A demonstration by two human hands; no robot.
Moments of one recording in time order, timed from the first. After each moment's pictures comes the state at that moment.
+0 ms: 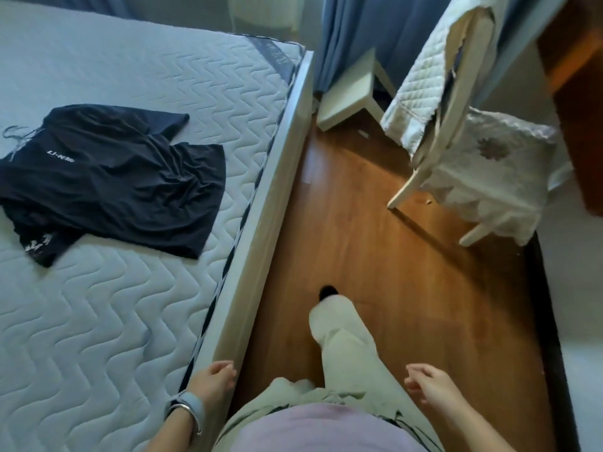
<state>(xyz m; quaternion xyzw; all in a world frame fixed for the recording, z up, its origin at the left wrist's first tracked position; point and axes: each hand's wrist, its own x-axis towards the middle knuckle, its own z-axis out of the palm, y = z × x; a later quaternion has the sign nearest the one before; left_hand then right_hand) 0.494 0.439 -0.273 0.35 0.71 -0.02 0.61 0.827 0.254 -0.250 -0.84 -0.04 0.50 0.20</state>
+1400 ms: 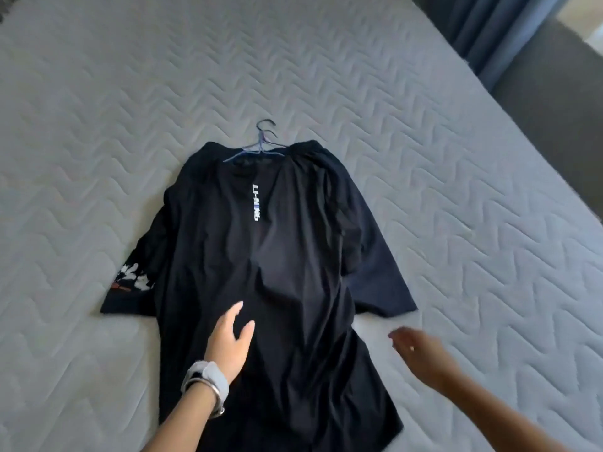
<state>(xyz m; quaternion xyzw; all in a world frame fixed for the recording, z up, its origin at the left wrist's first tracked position) 0.436 1.047 -0.346 0.17 0.86 0.31 0.37 0.678 1.222 -0.317 -0.50 -0.77 0.34 -0.18</state>
